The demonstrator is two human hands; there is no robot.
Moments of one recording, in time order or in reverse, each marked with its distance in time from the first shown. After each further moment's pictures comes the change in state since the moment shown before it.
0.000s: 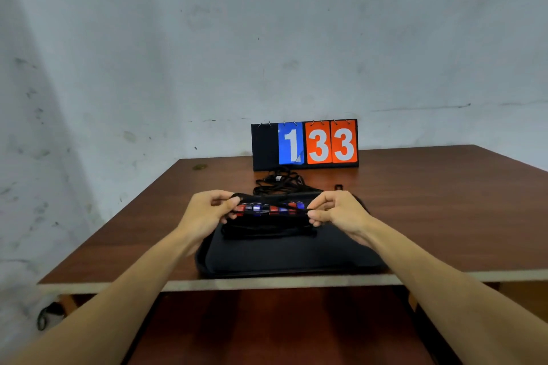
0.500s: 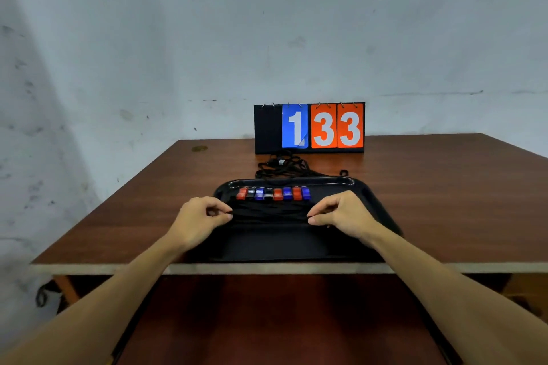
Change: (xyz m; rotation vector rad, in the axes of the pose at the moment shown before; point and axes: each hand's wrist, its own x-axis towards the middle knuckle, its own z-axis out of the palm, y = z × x) left_hand -0.002 -0.052 -0.017 0.433 -0.080 0.044; right_hand -0.001 0.030 0.013 -0.251 0.017 -0.031
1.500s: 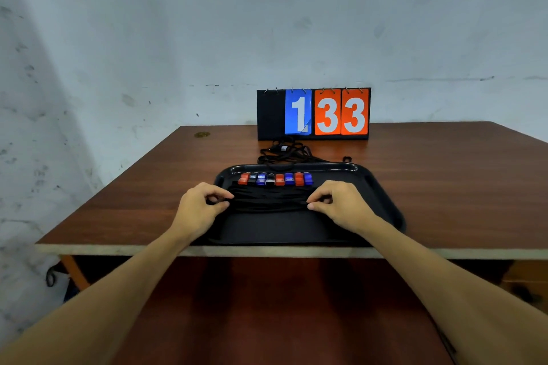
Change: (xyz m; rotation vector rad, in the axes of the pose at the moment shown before) left_hand -0.007 -0.006 0.015 -0.012 0.174 0.003; right_hand 0.007 0.013 0.012 -0.373 0.042 -0.174
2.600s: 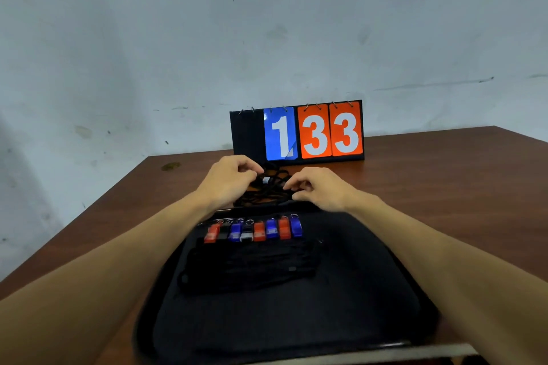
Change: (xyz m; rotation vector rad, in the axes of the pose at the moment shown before) left_hand 0.146 0.096 0.055 0.018 -0.224 0.083; right_hand 0.132 0.027 -0.035 -0.096 -0.152 -0.136
